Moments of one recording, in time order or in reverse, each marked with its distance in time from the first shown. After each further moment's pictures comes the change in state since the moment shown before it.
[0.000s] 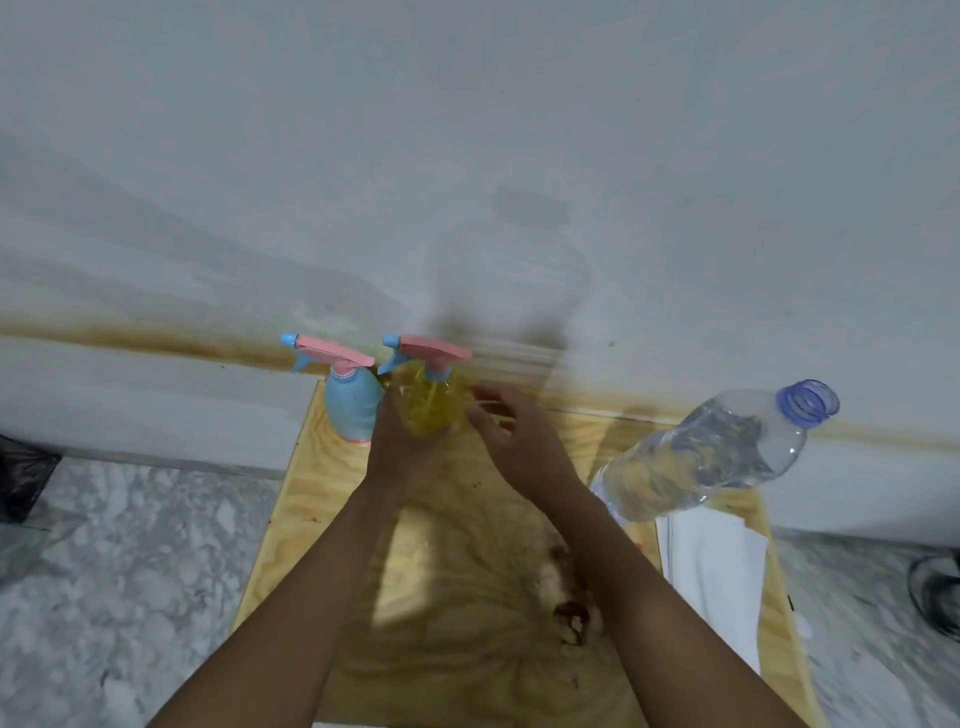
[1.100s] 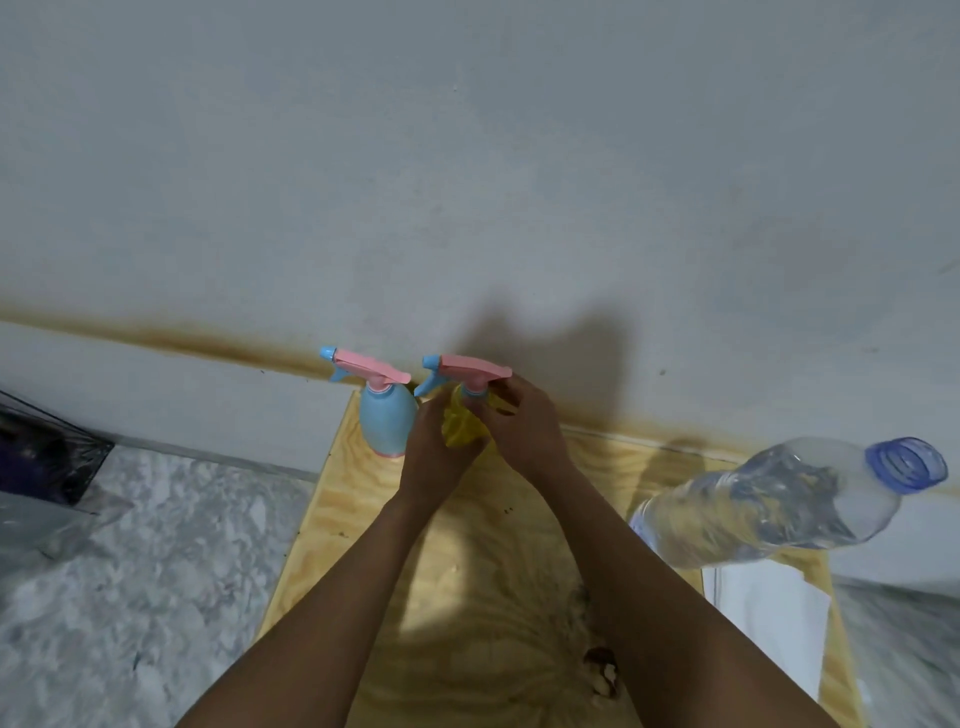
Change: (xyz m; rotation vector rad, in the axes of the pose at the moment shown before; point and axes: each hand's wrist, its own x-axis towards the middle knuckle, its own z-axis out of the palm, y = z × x) left_hand 0.017 -0.015 0.008 0.015 0.049 0.131; right_hand 0.063 0.009 0.039 0.077 0.025 0.001
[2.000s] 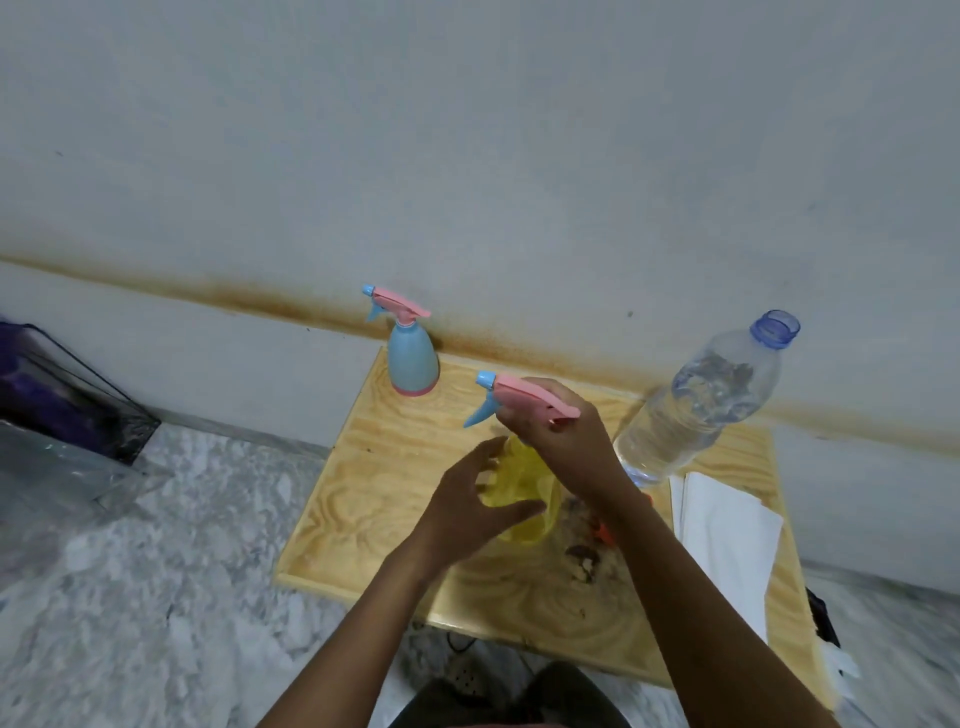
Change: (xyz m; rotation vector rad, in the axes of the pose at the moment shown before) left_hand -0.193 0.063 -0.035 -0.133 -0.340 -0.069; right_hand -0.171 -0.051 -0.075 0.199 -0.151 -0.144
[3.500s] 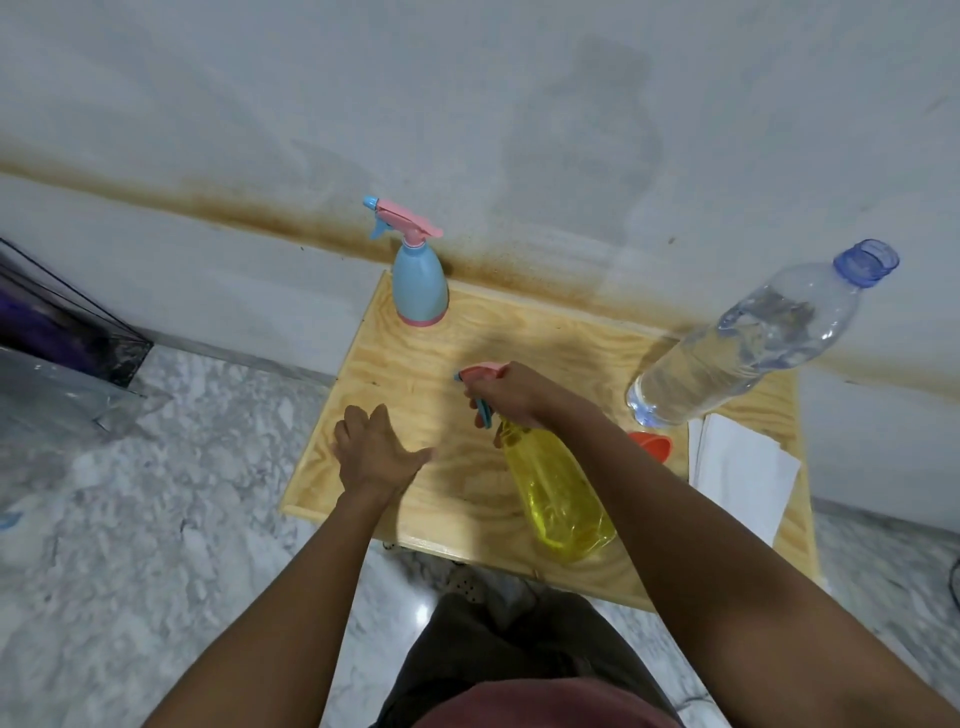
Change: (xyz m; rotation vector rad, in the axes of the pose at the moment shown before) left_hand 0.007 -0.117 -0.060 0.706 0.294 -0.473; right_hand 0.048 0.041 0.061 -0.342 -0.518 0.575
